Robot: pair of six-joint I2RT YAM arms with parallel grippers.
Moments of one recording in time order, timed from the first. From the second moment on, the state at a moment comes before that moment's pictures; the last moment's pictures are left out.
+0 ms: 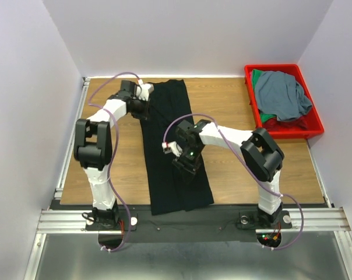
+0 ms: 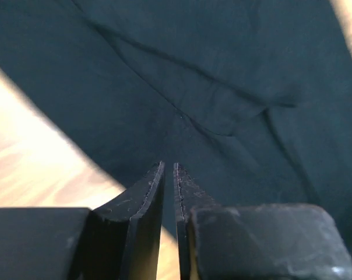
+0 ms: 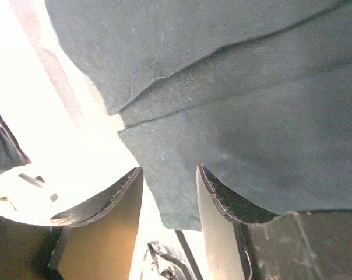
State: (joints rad) left arm -0.15 1.93 1.47 -0.44 0.40 0.11; right arm 0.81 1.99 1.42 -1.01 -0.70 -0.29
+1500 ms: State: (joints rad) left arm -0.19 1.15 1.41 -0.55 0.49 0.53; right arm 0.64 1.51 1.30 -0.92 -0.43 -0.41
